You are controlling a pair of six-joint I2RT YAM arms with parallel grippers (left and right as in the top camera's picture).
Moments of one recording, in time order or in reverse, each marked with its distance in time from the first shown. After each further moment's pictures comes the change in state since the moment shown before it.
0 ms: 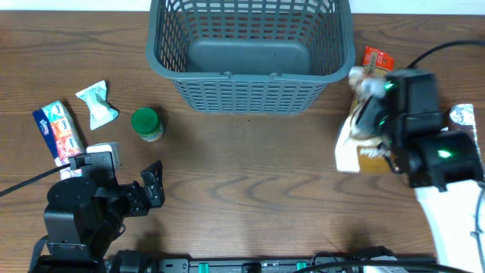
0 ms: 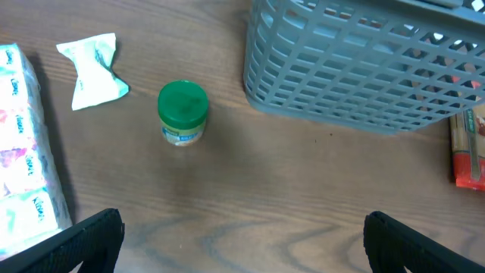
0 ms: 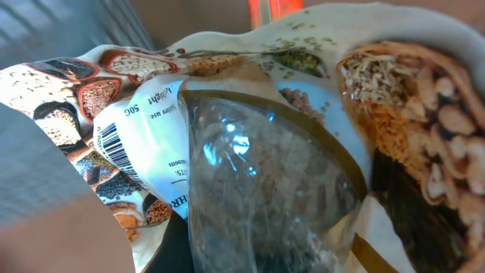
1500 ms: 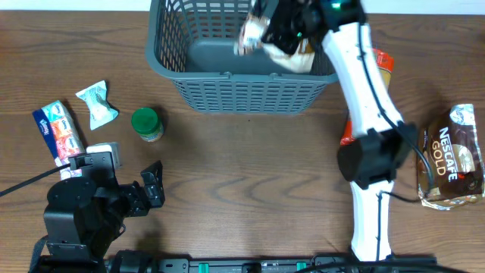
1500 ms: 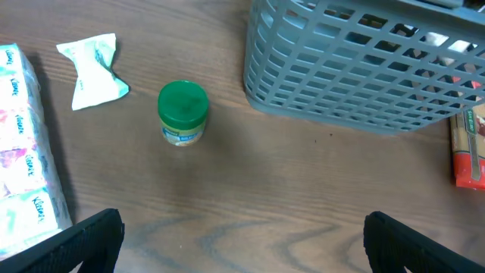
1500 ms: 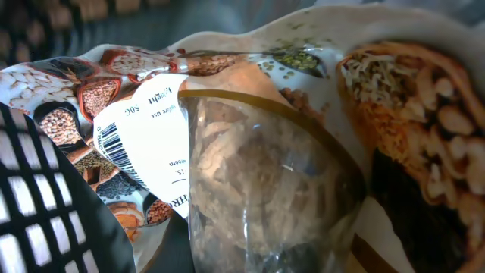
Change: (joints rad) left arm 0.000 0.000 0.000 0.001 0.000 0.000; right arm 0.113 1.144 1.057 -0.068 -0.597 -1.324
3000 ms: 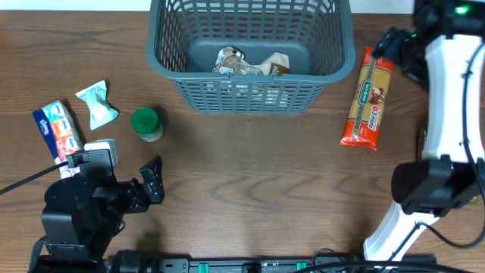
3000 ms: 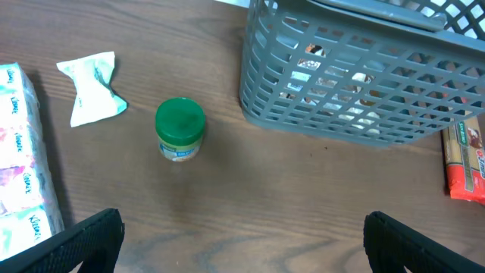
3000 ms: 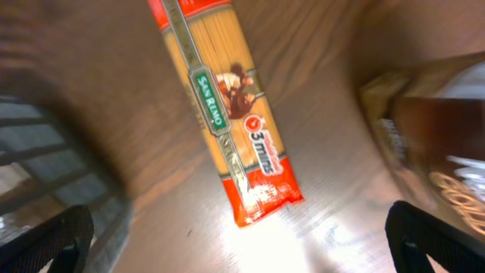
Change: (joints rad) left arm 0.000 0.000 0.000 0.047 0.000 0.000; right arm -0.383 -0.307 -0.316 -0.312 0.515 1.382
